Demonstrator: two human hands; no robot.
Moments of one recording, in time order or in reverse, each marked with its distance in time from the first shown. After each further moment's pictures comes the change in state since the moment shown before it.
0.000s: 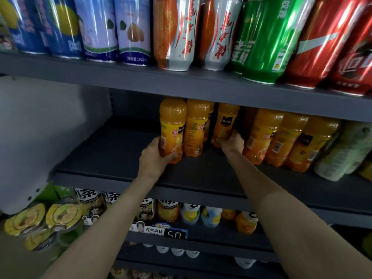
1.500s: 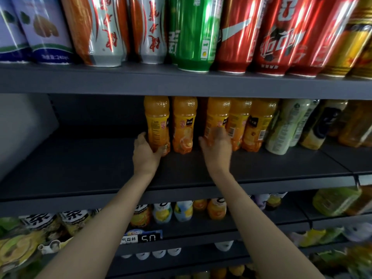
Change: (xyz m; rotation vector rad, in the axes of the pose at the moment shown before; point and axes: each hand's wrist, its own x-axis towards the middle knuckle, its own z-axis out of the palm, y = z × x) left_hand 0.009 0.035 0.077 -0.074 -0.020 0.006; right_hand -0.054 0.047 -0.054 -0.101 0.347 -0.320
